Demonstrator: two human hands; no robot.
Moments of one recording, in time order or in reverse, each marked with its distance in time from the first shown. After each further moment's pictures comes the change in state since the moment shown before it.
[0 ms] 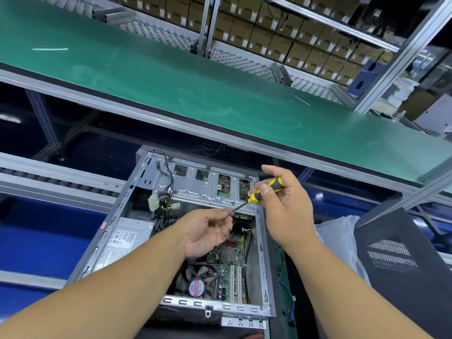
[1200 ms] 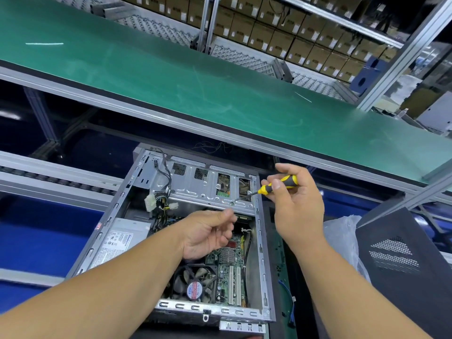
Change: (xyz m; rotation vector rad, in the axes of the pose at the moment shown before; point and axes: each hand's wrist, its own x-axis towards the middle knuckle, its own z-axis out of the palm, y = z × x) left_hand -0.001 0.001 0.003 0.270 -0.072 -0.025; right_hand 0.011 0.013 -0.008 0.034 0.135 -0.012
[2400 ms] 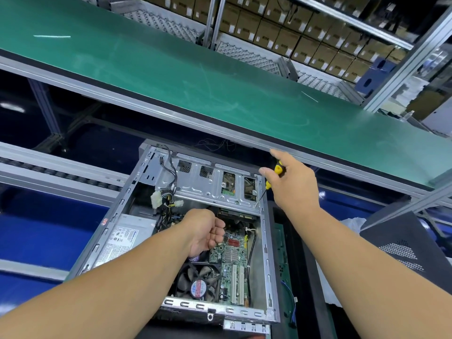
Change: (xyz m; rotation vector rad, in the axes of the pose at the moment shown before) left_hand 0.006 -0.002 -0.003 0.255 0.537 -0.071; right_hand 0.065 0.032 0.013 -0.684 -0.087 -0.024
